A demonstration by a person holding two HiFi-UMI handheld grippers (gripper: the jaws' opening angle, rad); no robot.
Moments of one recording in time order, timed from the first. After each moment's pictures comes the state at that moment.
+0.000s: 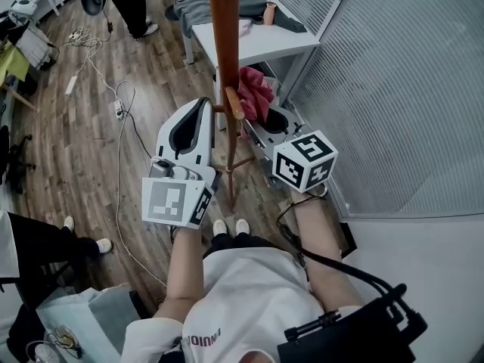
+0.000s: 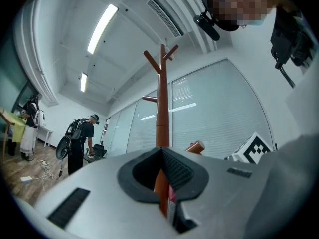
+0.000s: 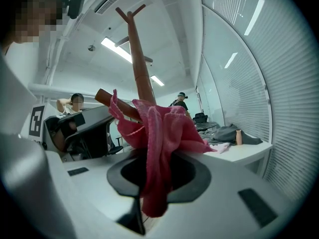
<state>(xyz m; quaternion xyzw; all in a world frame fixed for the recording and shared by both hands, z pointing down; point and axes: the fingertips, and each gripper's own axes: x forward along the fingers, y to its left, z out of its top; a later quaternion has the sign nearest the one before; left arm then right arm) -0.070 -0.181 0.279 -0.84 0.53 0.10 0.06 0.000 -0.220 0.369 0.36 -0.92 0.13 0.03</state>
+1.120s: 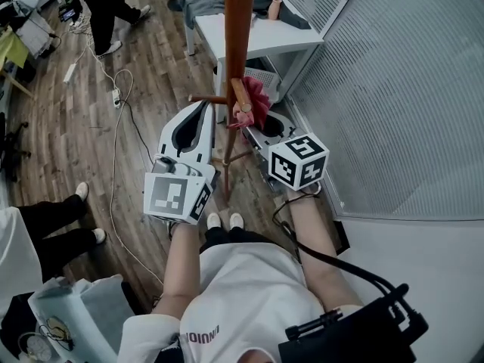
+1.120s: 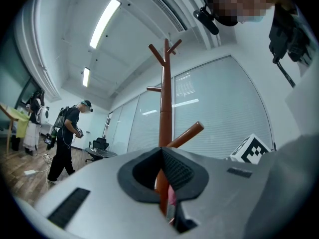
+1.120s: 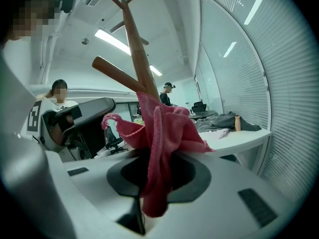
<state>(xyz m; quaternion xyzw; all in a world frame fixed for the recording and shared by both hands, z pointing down) -0.073 -0.177 0.307 -0.84 0.53 0.08 0.03 -0.002 -0.210 0.412 0.35 -0.92 0.17 0.08</state>
